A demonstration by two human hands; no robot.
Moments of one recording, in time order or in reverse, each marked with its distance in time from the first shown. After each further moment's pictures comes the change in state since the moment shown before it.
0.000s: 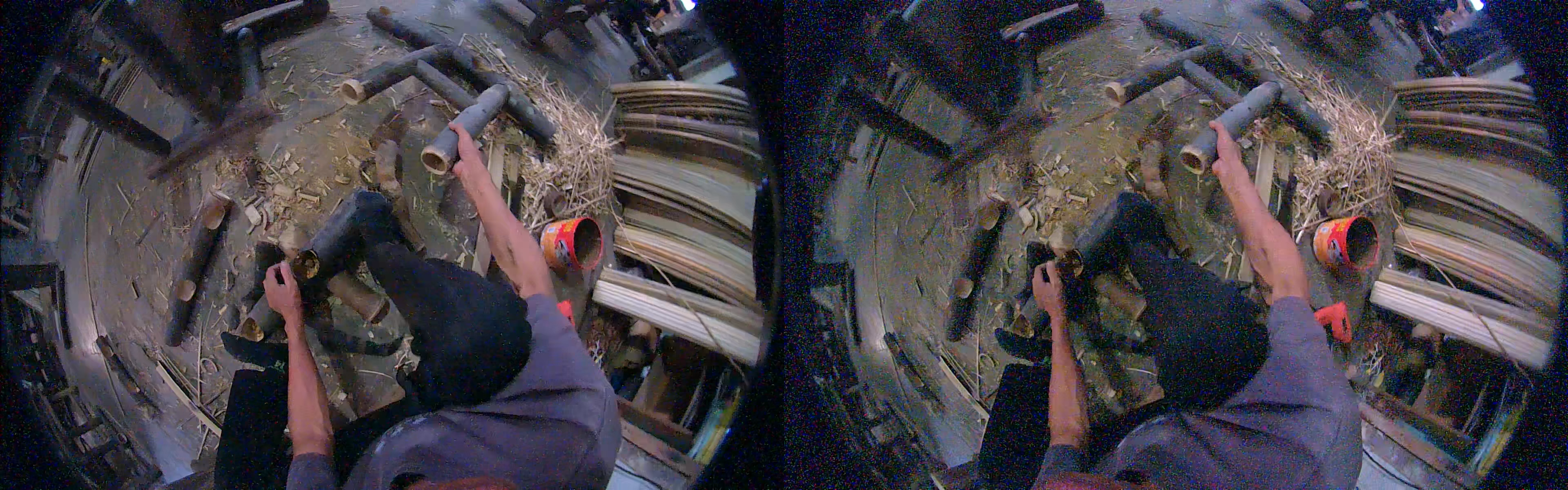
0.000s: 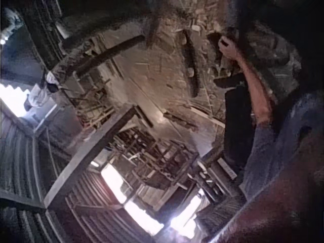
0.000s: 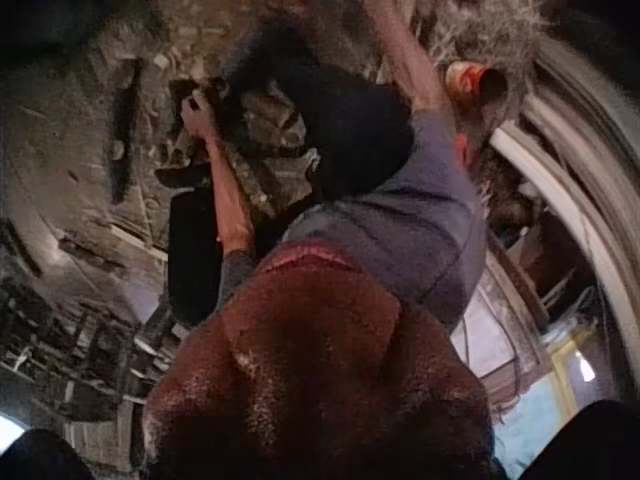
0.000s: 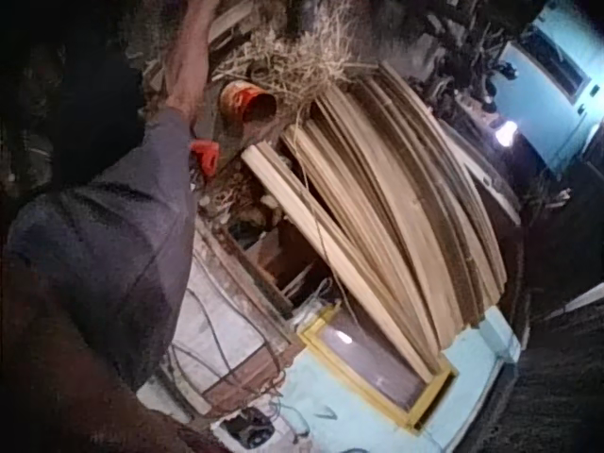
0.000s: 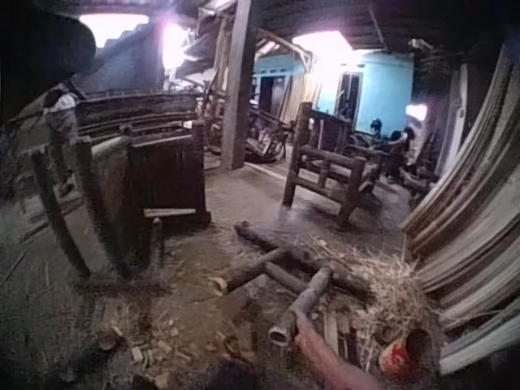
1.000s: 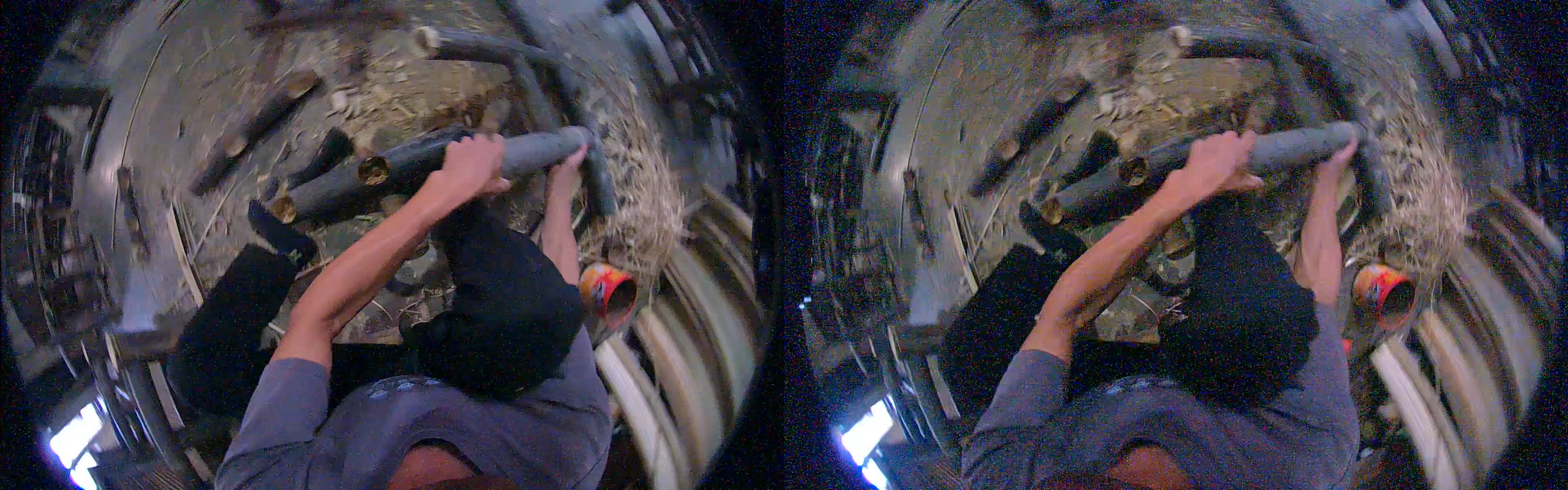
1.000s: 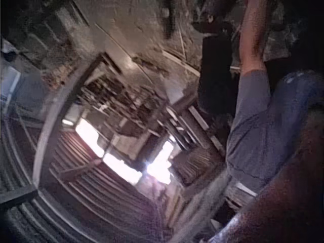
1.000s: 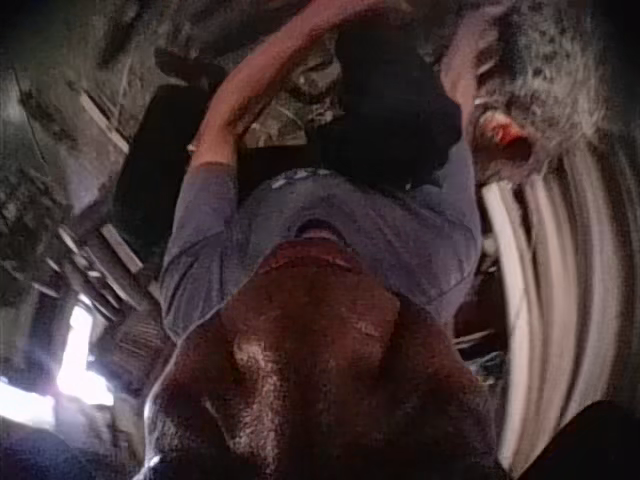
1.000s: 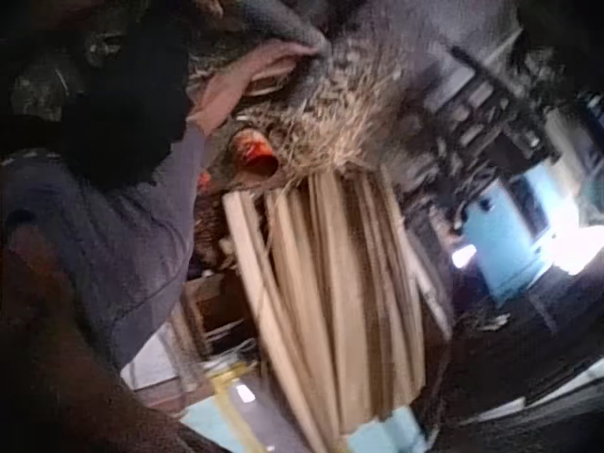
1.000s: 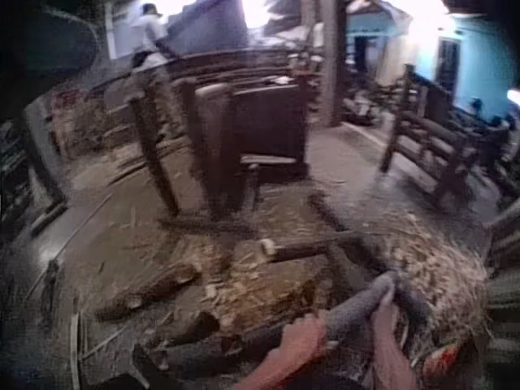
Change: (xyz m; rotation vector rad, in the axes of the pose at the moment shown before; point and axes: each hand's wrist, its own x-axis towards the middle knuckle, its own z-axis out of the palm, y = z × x) left_hand -0.006 0.215 0.033 0.178 -0.698 0.615; right_hand -0.032 0.042 -0.047 -0.356 -0.153 -0.253
